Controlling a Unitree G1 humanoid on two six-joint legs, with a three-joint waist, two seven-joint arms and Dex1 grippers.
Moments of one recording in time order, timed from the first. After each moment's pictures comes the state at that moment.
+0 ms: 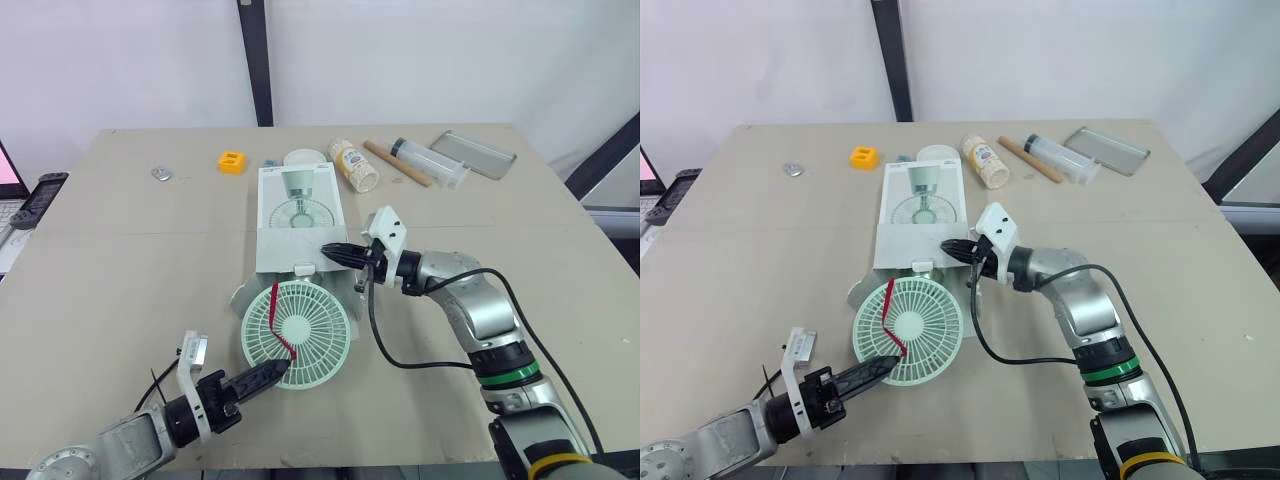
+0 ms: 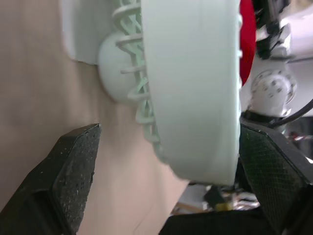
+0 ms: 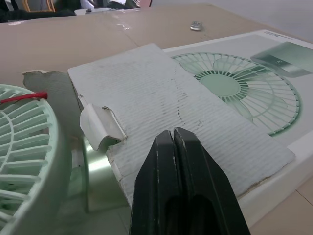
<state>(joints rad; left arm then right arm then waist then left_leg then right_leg) 0.36 0.62 0.08 -0.54 -1.65 0.86 -0.14 -0.55 -0.43 0.16 0.02 0.26 0.35 0.88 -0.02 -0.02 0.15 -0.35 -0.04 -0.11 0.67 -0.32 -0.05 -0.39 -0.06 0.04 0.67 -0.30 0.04</state>
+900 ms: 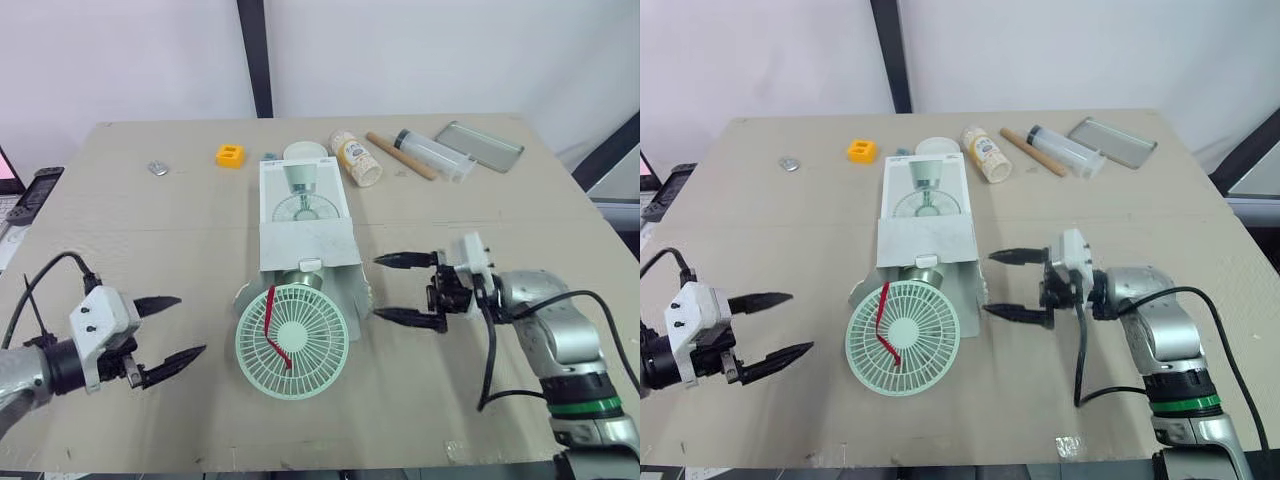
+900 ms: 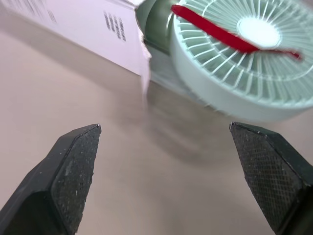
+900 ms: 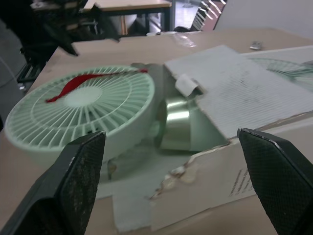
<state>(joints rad) 0.38 0.94 0.42 -0.56 -0.56 0.26 -0.87 -0.33 -0.66 -0.03 -0.04 0.50 0.15 1.35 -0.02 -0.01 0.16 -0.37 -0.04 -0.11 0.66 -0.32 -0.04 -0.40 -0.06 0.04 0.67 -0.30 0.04</state>
